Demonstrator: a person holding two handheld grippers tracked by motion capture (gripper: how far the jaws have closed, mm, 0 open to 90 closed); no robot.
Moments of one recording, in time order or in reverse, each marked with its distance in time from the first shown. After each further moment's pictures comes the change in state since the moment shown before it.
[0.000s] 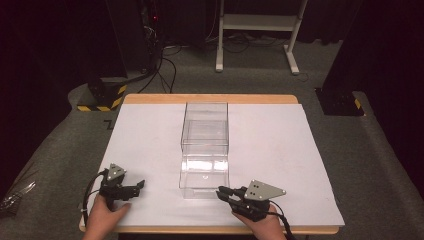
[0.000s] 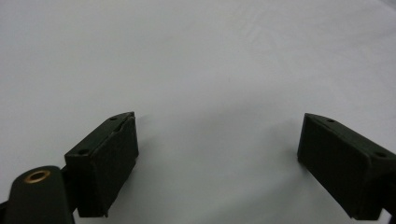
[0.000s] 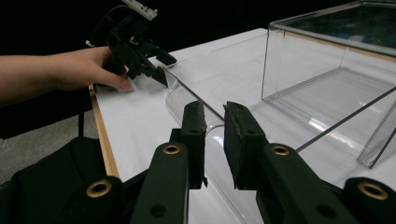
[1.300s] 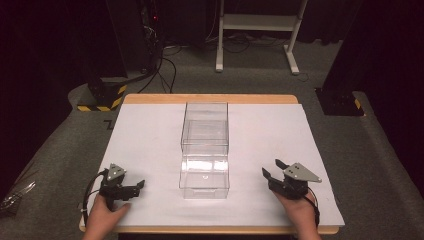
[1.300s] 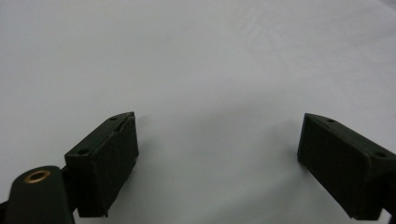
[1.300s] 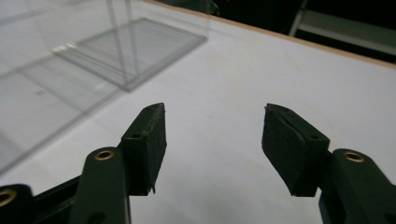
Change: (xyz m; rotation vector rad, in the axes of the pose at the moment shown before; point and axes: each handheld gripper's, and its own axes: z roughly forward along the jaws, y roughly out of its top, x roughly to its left) left arm 0.000 0.000 0.000 0.000 0.000 0.000; right arm -0.096 -0.031 -0.065 0.119 -0.563 0.064
